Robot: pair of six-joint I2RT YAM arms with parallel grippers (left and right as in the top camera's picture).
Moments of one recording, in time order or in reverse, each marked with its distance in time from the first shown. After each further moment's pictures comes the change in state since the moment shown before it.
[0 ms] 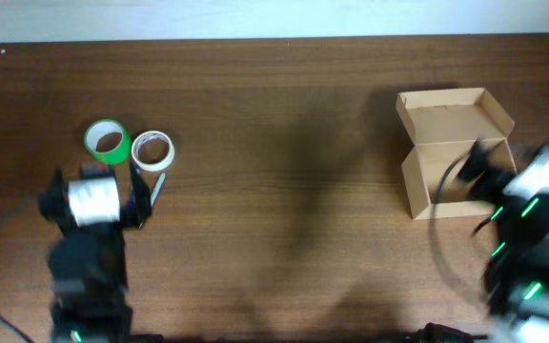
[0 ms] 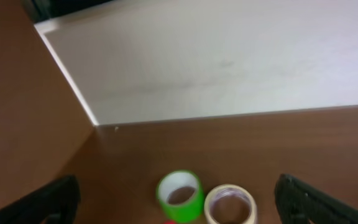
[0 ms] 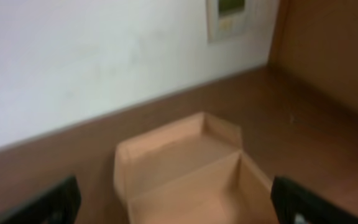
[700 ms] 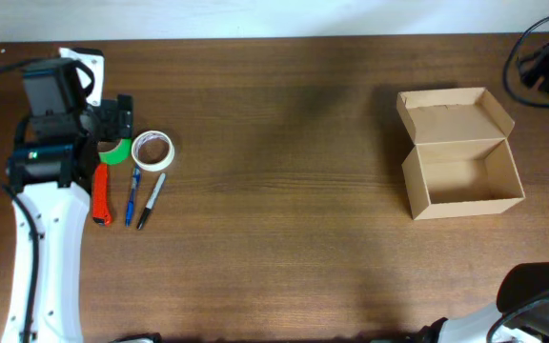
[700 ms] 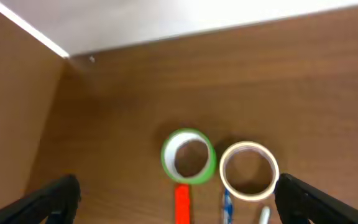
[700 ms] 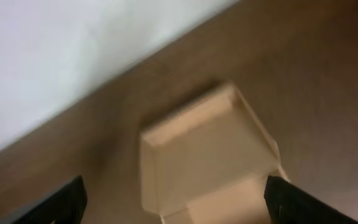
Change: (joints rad) left arm 0.093 0.853 0.813 -0.535 0.047 0.047; right arm -0.206 0.981 1.191 -0.828 -0.400 -0.018
